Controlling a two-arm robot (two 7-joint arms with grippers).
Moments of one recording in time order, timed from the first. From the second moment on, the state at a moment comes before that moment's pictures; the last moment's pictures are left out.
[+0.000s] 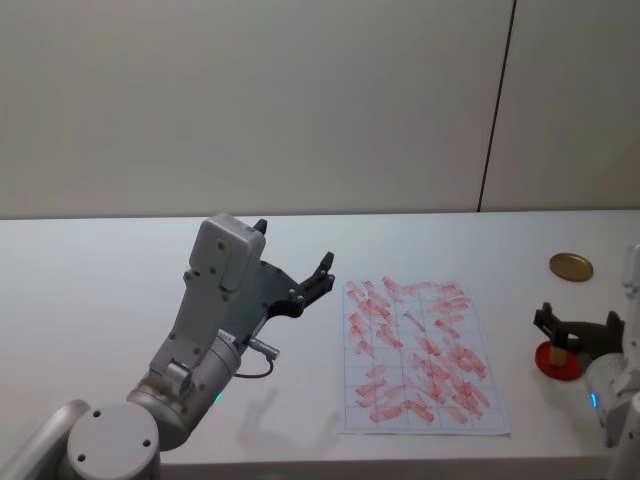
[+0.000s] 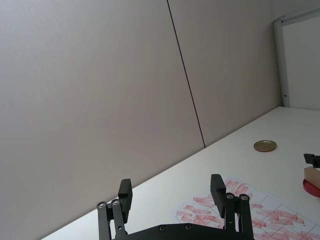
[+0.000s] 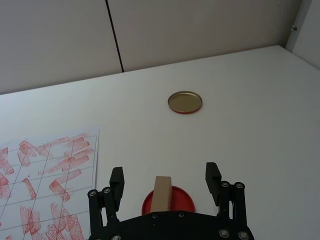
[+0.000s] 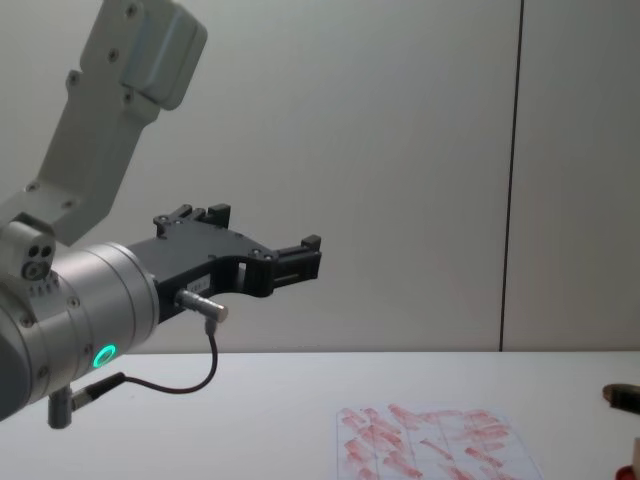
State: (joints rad) left arm -0.24 0.38 0.45 -1.63 -0.20 0.01 -0.01; right arm 0.28 0.14 -0.19 -1.24 0.33 0.21 -0.28
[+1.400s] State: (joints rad) left arm -0.24 0.38 0.45 -1.63 -0.20 0.01 -0.01; right arm 0.38 0.08 -0.19 -1.04 0.34 0.25 -0.27
